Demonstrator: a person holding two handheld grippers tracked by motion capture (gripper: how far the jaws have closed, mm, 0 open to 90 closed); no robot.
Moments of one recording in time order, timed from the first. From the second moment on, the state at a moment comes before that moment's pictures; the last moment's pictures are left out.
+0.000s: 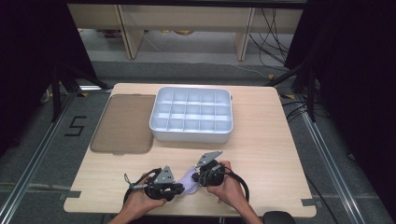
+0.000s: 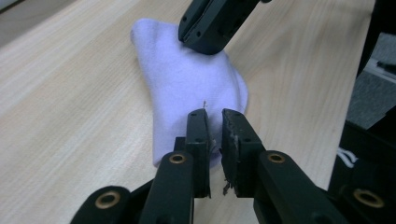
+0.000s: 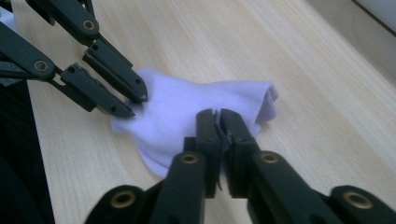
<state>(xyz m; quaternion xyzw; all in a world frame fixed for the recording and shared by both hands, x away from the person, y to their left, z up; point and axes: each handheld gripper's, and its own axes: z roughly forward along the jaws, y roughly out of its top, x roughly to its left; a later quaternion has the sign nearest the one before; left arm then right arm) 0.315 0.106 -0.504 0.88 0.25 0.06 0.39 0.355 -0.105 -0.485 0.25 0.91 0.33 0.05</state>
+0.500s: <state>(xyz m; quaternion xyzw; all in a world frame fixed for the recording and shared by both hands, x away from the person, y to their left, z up) 0.319 0.106 -0.503 0.89 0.24 0.07 0.38 0.386 -0.109 -0.474 0.26 0.90 0.34 0.00</state>
